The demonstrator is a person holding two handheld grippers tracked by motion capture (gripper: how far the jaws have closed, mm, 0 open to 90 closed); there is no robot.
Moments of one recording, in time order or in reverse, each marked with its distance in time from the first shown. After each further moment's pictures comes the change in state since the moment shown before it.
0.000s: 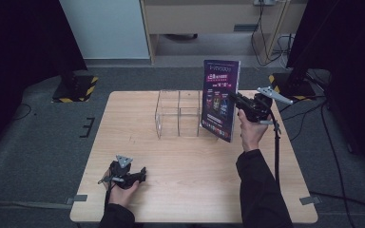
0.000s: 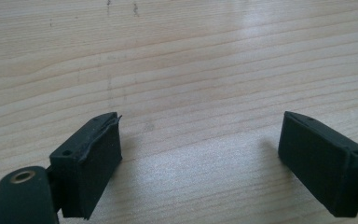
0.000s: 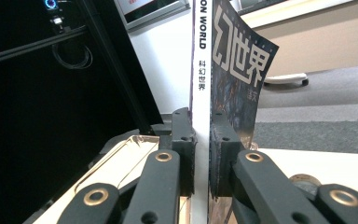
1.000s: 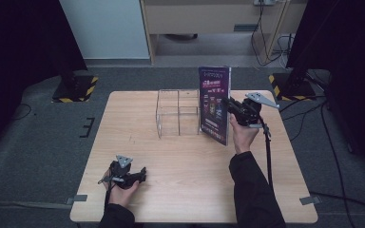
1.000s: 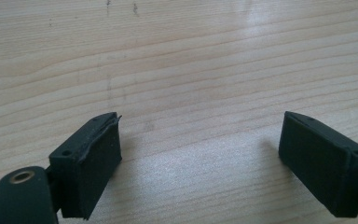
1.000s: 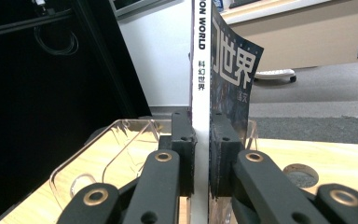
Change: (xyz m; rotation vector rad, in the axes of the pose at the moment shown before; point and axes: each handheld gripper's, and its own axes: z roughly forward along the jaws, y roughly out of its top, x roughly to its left) left arm 0.000 0.000 0.000 0.000 -0.001 0.000; right arm 0.005 -0.026 0.017 0.025 -0.041 -0.042
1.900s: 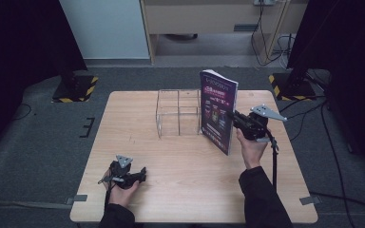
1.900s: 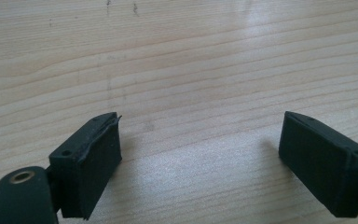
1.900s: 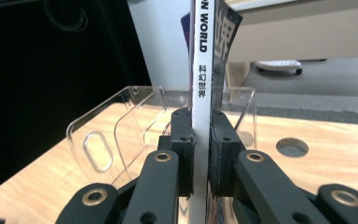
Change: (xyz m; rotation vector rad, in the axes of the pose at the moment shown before) left arm 0.000 0.000 0.000 0.000 0.001 0.000; right arm 0.000 -0.019 -0.041 0.069 0.037 -0.063
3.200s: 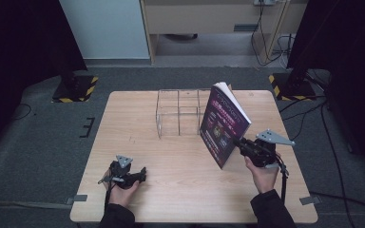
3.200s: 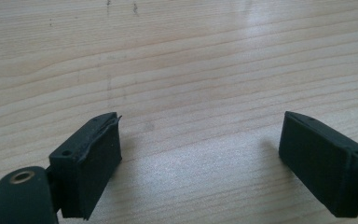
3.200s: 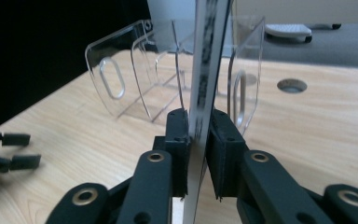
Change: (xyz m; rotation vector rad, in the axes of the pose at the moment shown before) left arm -0.002 -0.001 -0.001 0.014 -0.006 -0.026; right arm 0.009 -0.041 -0.053 0.130 0.016 -0.047
